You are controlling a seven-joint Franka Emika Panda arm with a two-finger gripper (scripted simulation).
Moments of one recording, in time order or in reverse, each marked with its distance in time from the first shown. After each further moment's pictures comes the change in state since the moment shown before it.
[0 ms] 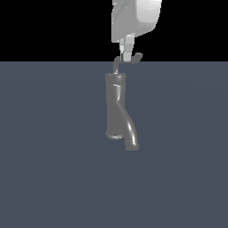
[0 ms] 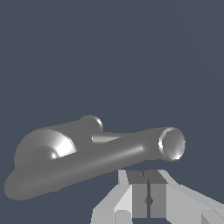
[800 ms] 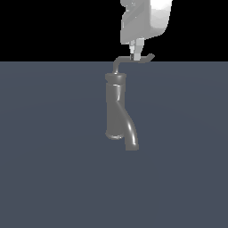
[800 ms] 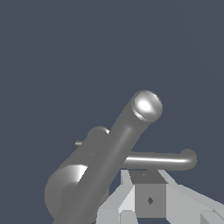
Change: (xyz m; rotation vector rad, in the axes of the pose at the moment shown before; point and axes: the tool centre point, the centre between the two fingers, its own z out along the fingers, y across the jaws) arm 0.037 -0.032 0.000 -0.006 -0.003 -0.005
